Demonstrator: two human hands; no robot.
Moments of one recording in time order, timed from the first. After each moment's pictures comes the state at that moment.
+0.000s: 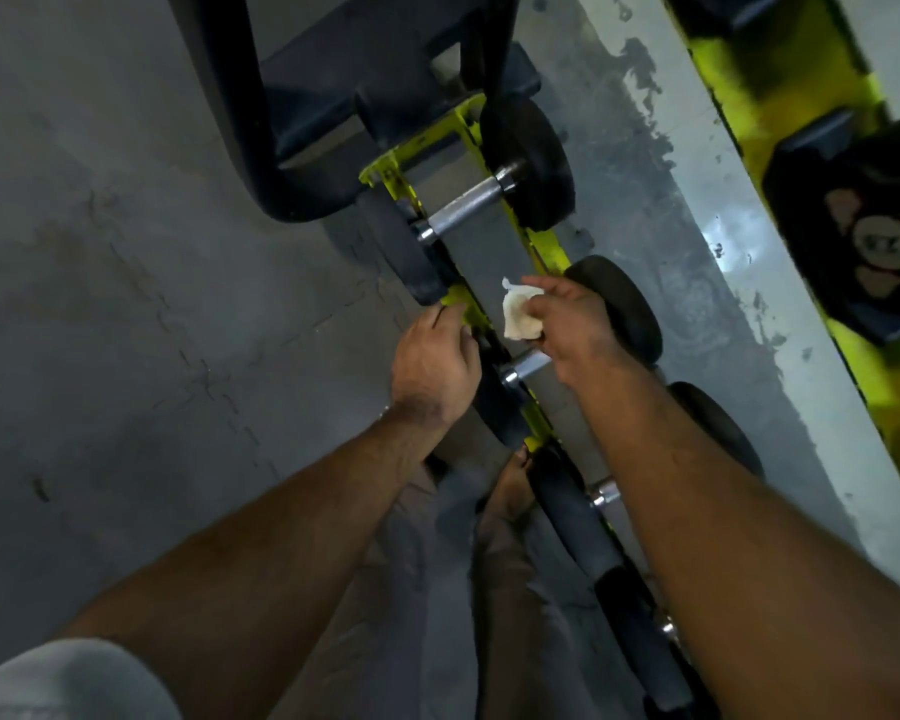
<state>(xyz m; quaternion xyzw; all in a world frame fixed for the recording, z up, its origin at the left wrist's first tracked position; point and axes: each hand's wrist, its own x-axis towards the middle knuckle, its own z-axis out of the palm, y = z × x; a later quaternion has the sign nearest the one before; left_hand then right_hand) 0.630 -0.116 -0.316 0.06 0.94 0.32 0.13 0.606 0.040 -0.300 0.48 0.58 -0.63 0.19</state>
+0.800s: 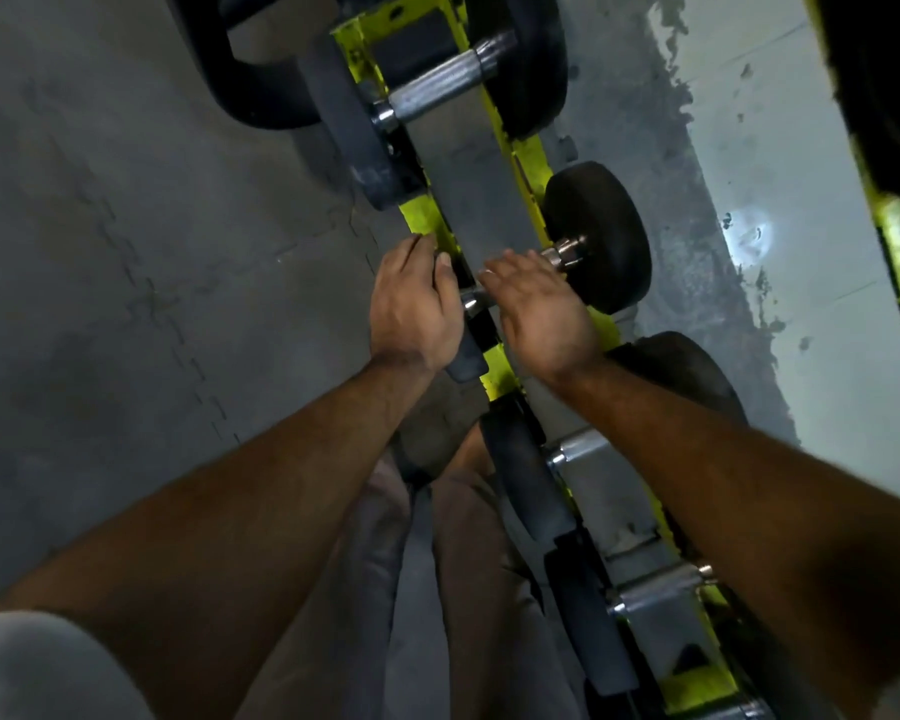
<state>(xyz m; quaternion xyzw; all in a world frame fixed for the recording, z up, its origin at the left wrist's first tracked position) 0.684 -0.072 -0.373 -0.04 0.93 0.36 0.05 0.702 0.094 -0.381 -0.17 0.97 -0.17 0.10</state>
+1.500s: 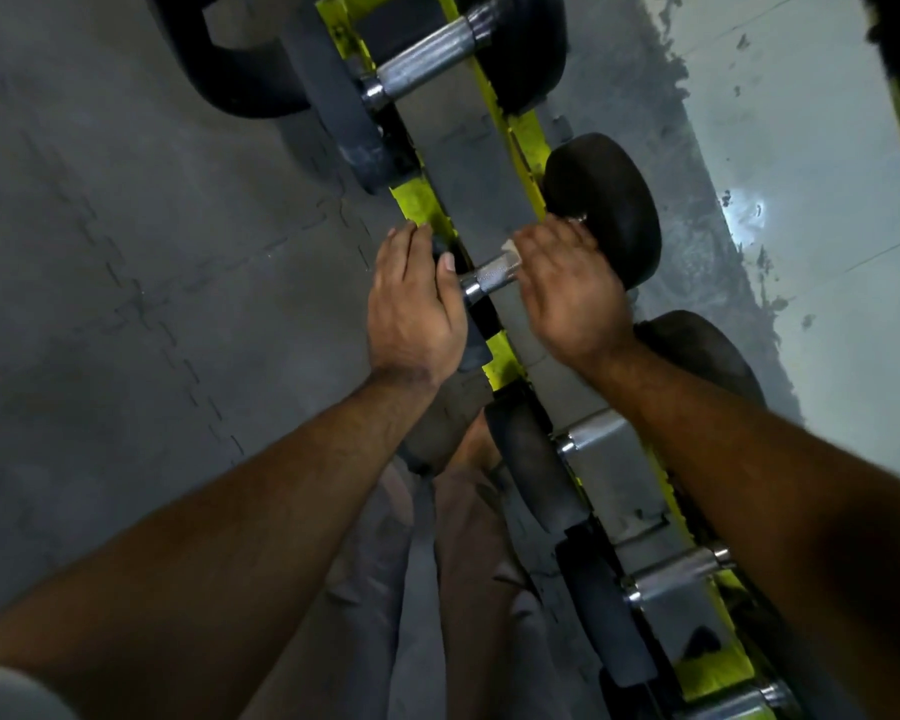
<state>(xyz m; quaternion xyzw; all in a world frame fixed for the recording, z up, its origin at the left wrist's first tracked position) 0.706 -0.071 -0.379 -0.01 0.94 0.34 -0.01 0.709 0.115 -0.395 -0.13 0.99 -0.11 -0.01</state>
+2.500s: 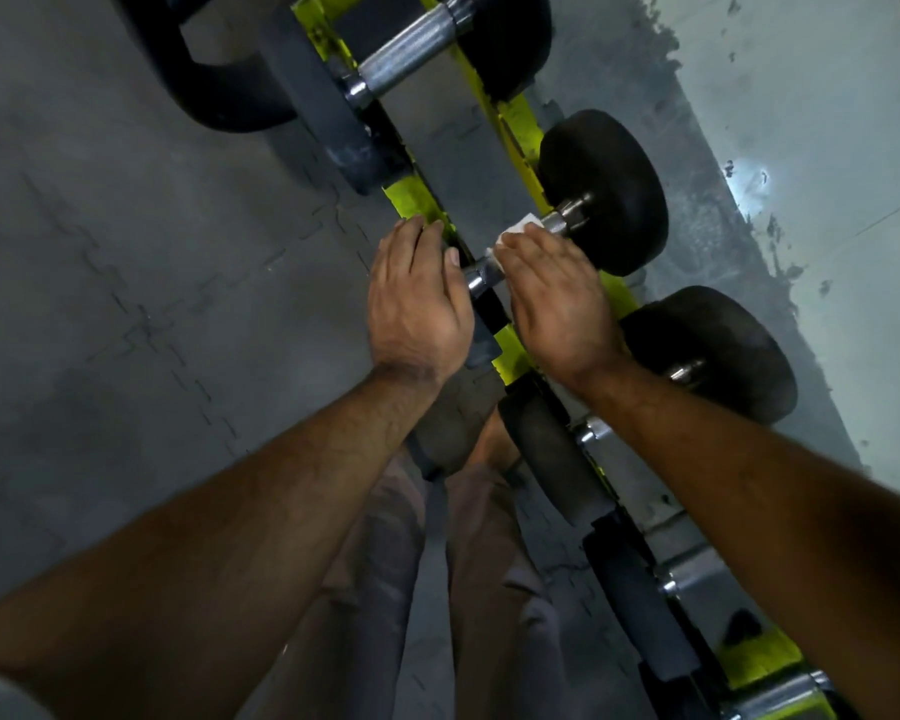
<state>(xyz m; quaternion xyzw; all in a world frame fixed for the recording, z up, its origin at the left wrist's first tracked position) 0.701 -0.073 -0.375 0.04 0.95 0.31 -0.02 0.730 0.089 -0.395 -0.11 0.98 -0.15 -0.05</state>
